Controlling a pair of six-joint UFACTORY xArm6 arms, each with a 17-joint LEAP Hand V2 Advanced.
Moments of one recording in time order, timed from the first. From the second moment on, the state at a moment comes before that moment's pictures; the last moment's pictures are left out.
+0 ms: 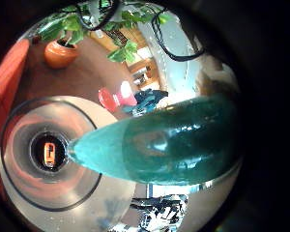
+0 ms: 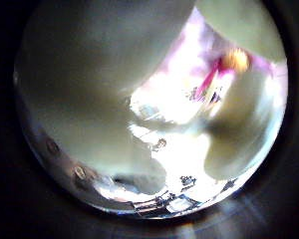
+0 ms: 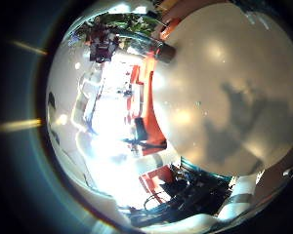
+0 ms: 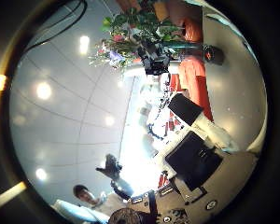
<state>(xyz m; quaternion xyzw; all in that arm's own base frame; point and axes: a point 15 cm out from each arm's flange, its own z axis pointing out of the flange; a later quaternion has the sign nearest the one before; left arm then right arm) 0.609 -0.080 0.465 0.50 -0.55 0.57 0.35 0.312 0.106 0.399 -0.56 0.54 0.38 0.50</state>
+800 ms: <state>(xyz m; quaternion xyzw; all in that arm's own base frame) 0.482 0.090 0.476 0.54 -0.52 0.58 0.33 0.307 0.114 0.416 -0.57 0.52 0.37 0.52</state>
